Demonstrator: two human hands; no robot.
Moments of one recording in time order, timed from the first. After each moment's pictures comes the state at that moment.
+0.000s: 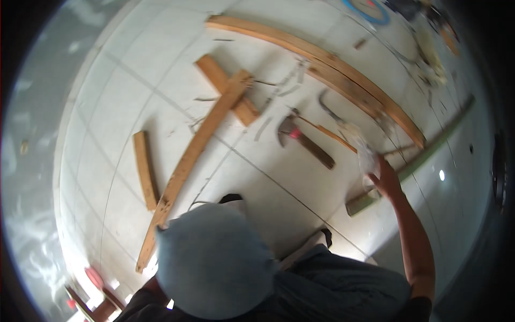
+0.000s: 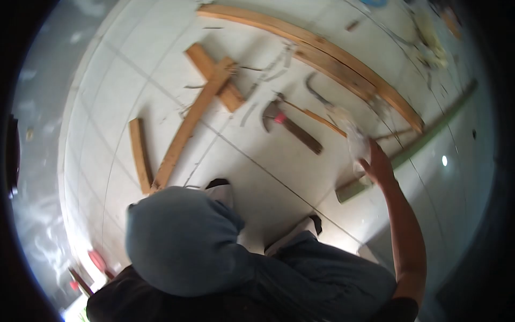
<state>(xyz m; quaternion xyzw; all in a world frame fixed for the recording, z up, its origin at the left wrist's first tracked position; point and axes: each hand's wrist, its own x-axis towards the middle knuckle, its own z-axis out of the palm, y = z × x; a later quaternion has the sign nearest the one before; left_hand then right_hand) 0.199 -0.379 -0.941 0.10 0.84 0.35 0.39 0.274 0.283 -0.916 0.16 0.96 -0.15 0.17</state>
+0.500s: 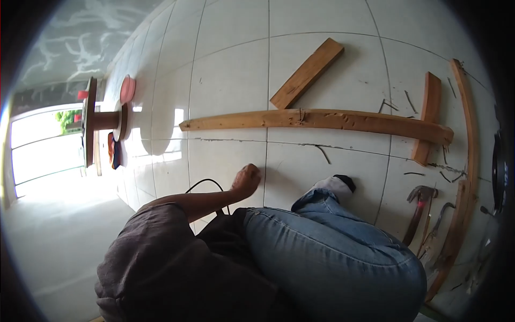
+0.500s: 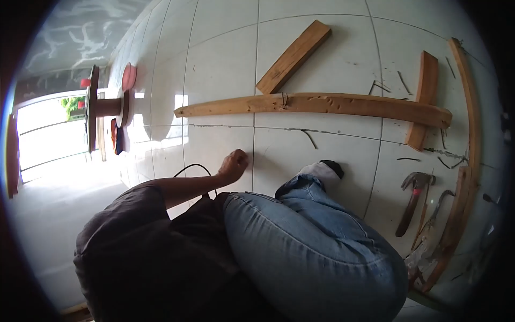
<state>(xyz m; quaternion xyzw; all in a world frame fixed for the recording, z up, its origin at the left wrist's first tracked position) 0.363 -0.466 -0.962 -0.31 0.89 0.30 0.14 0.246 0.395 -0.934 0.05 0.97 -0.08 0.24</state>
